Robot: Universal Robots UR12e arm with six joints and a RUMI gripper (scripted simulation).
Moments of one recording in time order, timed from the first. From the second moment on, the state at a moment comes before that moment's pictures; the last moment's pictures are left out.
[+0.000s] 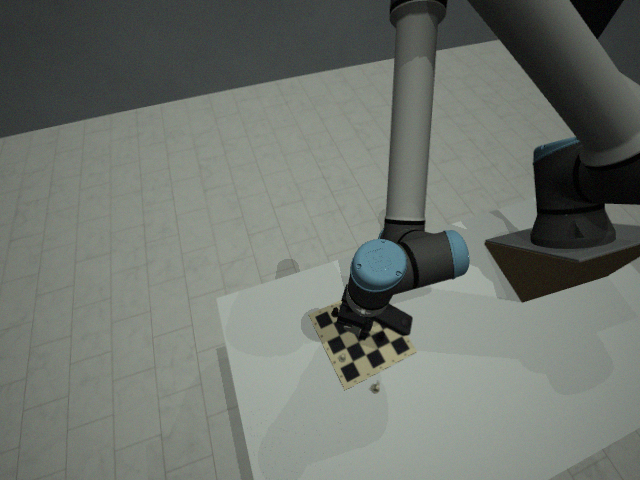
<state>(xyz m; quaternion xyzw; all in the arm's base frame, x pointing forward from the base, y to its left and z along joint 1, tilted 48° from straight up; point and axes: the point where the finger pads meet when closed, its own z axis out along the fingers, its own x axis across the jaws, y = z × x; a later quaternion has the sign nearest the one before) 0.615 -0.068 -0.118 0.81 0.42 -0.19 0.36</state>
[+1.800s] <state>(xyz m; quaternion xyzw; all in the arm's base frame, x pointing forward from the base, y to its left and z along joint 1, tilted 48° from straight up) 0.616 -0.003 -0.058 0.81 0.42 -0.19 0.36</state>
